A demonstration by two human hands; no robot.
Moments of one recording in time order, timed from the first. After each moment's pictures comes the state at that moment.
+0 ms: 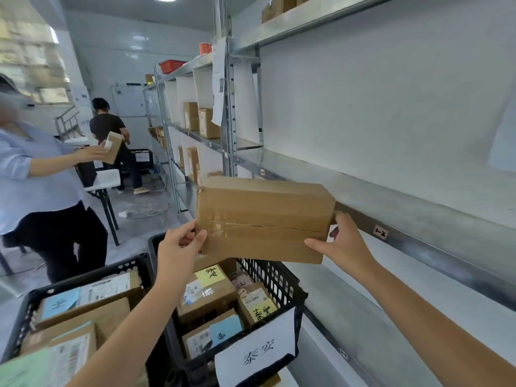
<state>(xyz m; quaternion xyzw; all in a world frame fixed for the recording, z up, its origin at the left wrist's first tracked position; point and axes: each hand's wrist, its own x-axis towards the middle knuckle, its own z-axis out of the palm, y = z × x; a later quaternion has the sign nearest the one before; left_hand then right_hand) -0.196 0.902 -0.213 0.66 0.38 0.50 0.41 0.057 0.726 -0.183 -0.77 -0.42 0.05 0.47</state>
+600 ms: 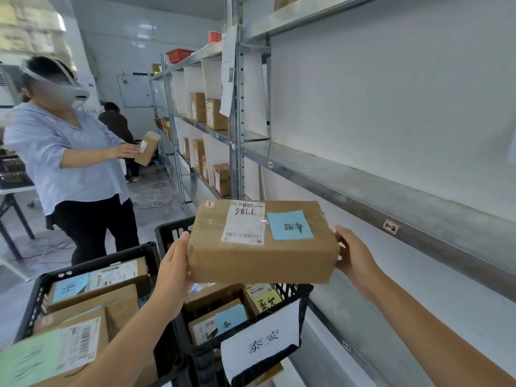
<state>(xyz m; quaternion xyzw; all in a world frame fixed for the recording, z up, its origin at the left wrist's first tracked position) -0.223 0.899 -0.254 0.47 0.35 0.46 0.67 0.049 0.722 -0.211 -0.62 -0.27 0.32 0.67</state>
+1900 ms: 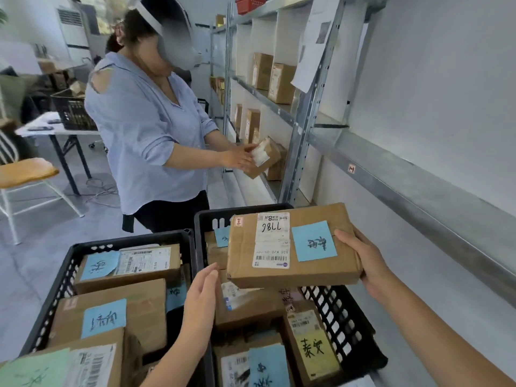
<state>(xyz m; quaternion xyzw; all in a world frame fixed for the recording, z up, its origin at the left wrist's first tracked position) -0.223 0.977 -0.333 0.45 0.51 0.45 0.58 0.081 0.928 -0.247 -0.61 -0.33 0.42 0.58</state>
